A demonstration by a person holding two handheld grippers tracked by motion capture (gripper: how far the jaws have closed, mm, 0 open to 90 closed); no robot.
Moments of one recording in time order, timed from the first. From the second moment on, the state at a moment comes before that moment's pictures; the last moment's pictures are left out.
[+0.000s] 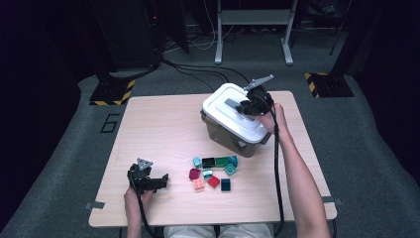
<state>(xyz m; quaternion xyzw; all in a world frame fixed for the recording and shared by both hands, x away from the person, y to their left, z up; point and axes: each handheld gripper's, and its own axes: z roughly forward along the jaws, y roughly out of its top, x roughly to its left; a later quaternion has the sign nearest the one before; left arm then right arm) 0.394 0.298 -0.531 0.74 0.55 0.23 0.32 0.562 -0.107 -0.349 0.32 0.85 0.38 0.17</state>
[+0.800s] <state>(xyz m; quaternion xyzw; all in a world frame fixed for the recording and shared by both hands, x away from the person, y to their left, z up) 0.394 0.298 -0.531 0.74 0.55 0.23 0.32 0.543 -0.153 -0.335 0.42 0.79 0.38 0.22</state>
